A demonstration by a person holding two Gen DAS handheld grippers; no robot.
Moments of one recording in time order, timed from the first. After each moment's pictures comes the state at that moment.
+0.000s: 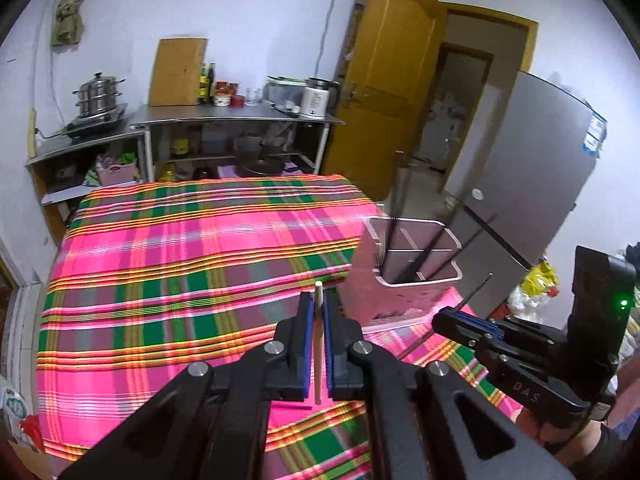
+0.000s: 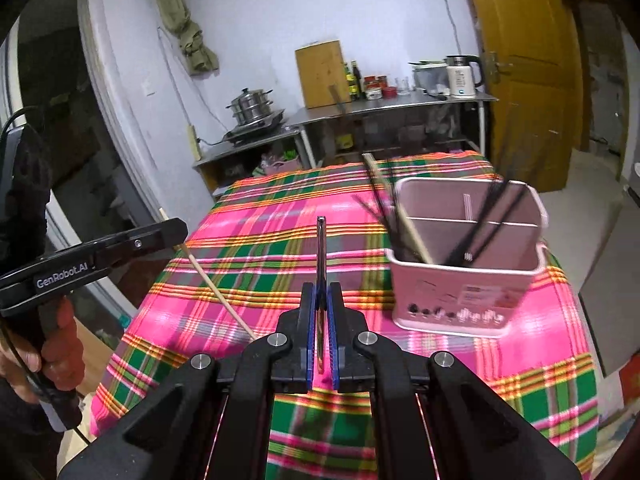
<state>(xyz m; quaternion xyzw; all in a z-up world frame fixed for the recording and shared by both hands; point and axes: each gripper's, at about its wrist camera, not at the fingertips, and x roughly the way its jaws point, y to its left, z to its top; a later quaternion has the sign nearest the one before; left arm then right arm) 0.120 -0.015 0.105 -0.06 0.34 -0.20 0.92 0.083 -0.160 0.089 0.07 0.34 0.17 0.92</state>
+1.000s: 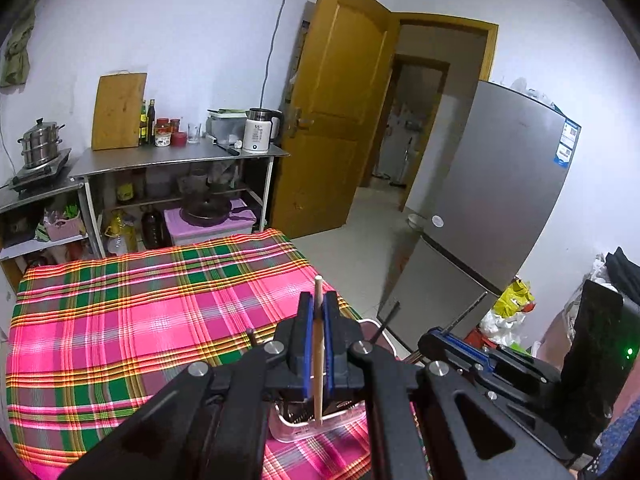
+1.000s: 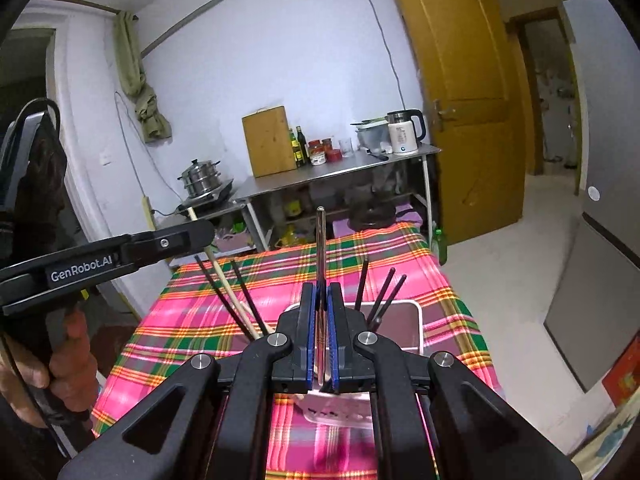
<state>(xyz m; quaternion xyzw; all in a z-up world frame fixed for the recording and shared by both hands) 0.204 -0.124 0.173 -0.05 0.29 -0.26 0.92 0.127 -0.245 0.152 0.10 0.24 0.09 0.96</state>
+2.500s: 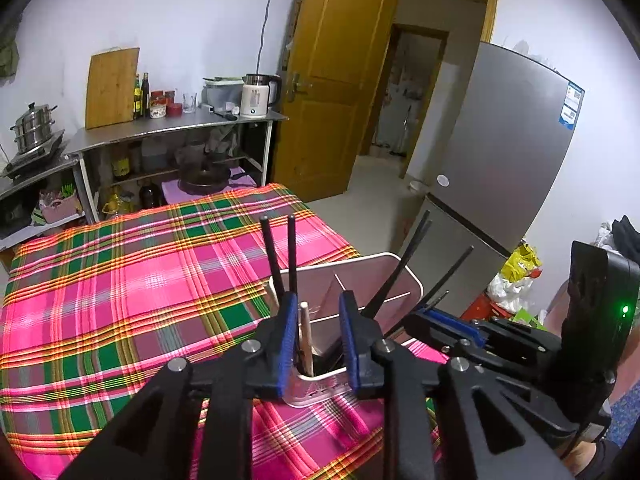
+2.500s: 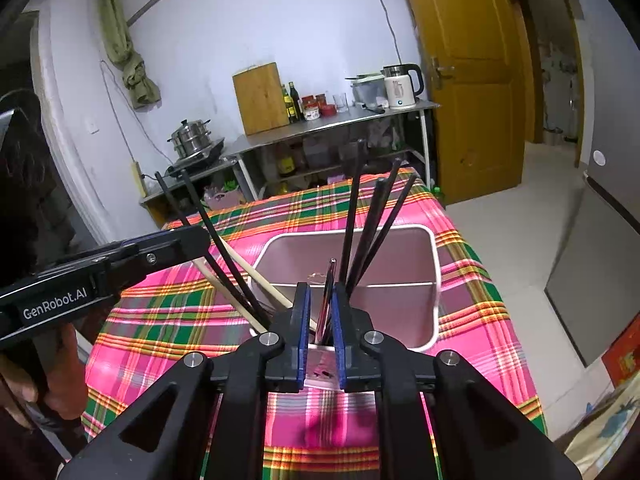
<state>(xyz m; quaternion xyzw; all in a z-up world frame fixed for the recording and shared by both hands) 0.193 -0.125 0.119 -0.02 0.33 -0.27 0.90 0.131 -0.236 0.100 0.09 0.31 0.08 0.94</state>
